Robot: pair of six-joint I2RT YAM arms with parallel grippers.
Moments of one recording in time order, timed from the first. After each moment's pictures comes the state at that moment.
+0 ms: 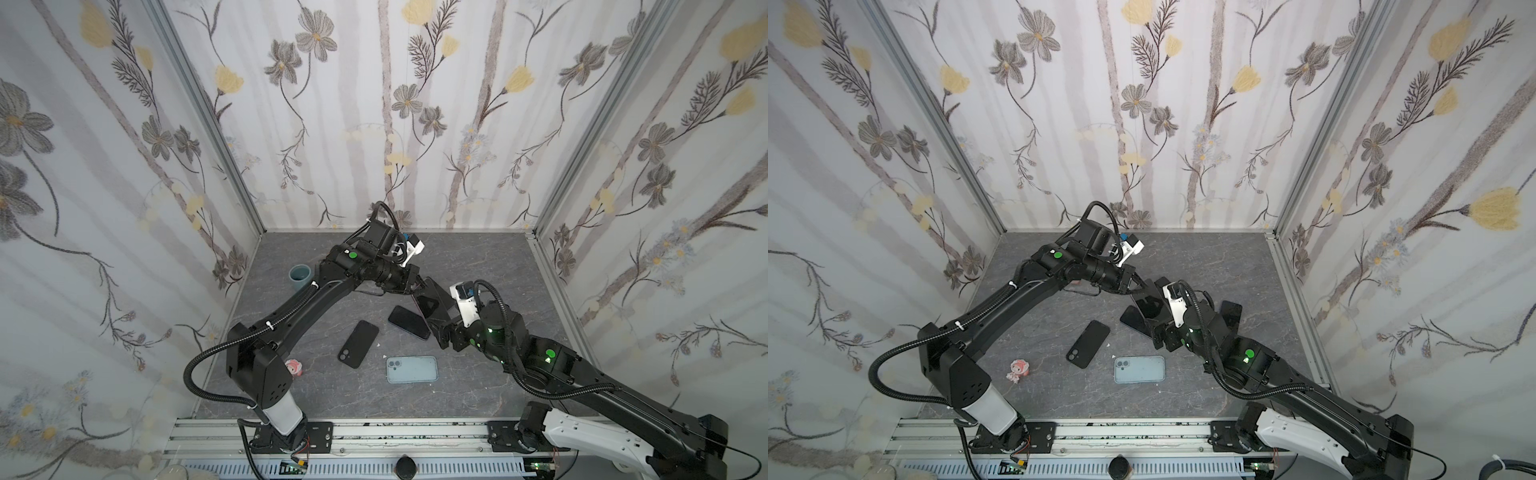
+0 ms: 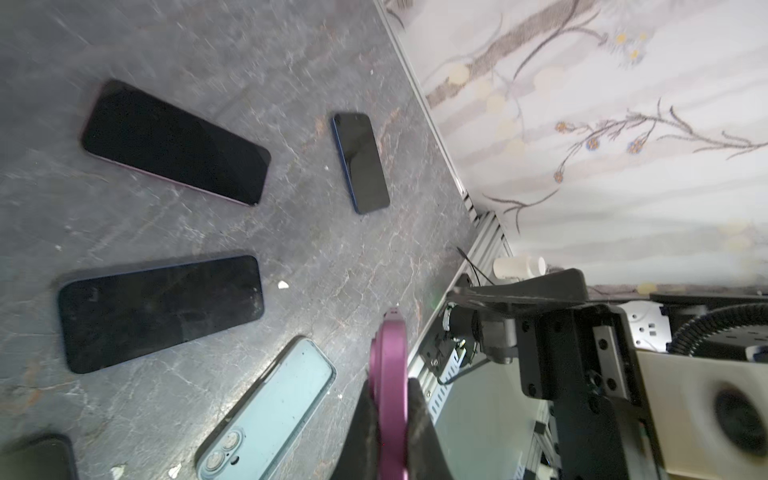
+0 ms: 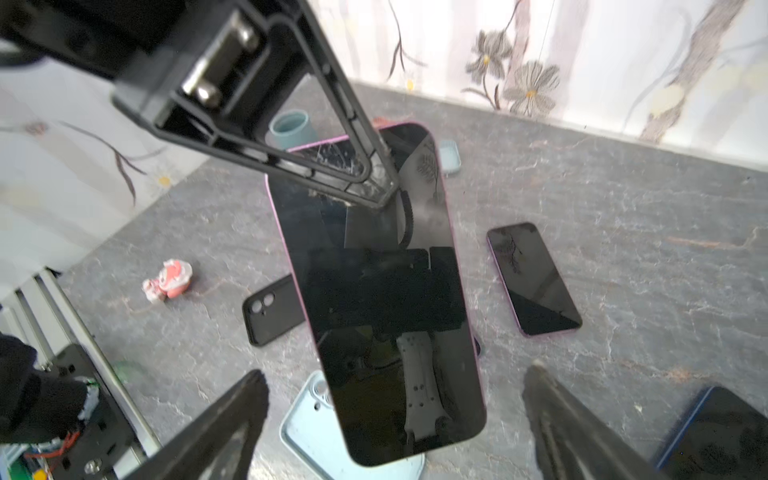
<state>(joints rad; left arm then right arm) -0.64 1.62 1.64 -0.78 0.66 -0.41 0.94 0.87 0.84 -0.37 0.24 0.30</state>
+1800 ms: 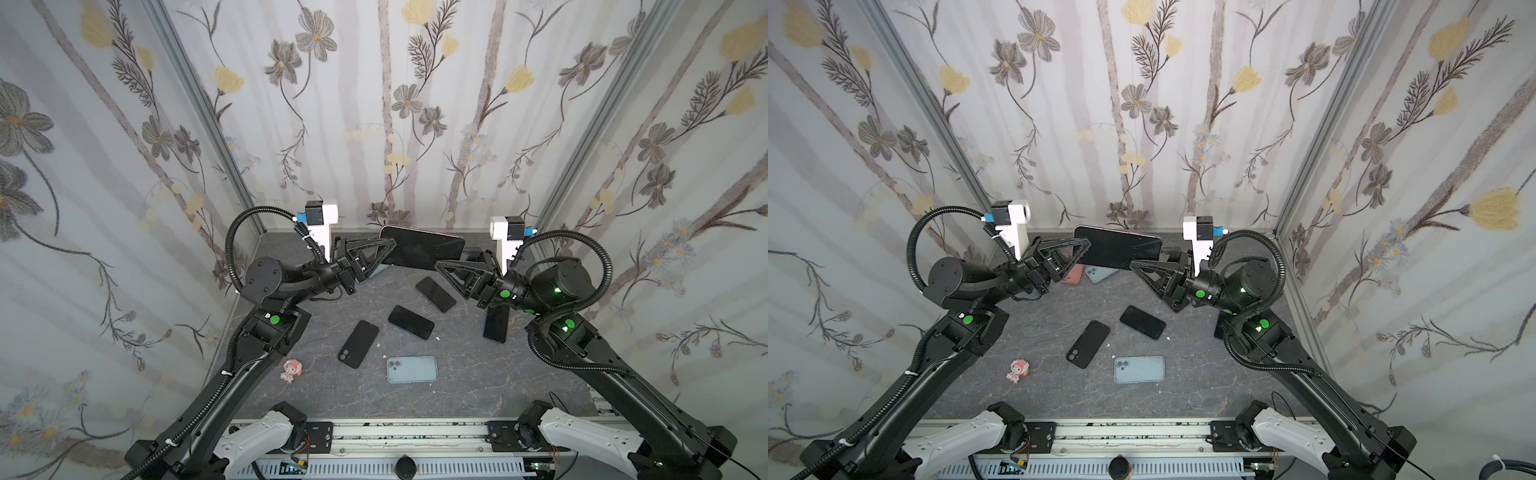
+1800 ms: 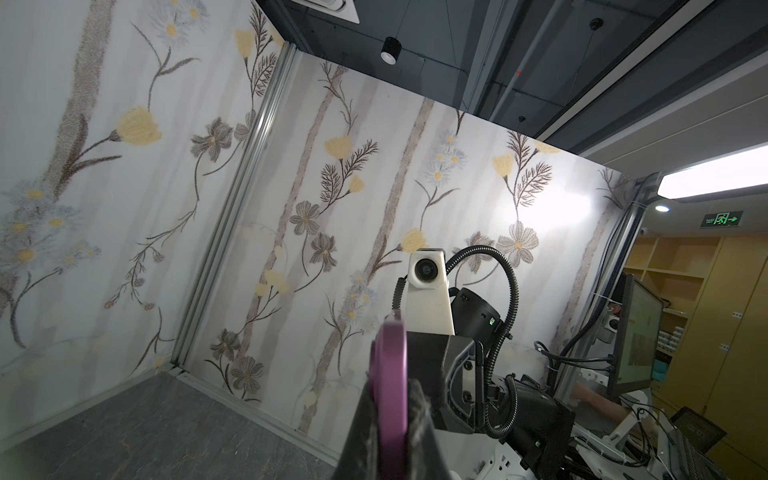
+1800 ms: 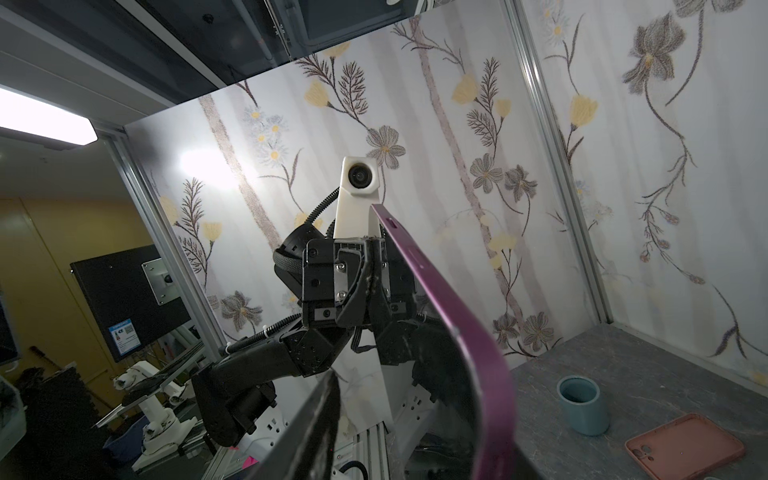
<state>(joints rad) -0.54 1.02 1.16 0.43 0.71 -0.79 0.69 1.00 1.12 0.28 -0.62 0.62</state>
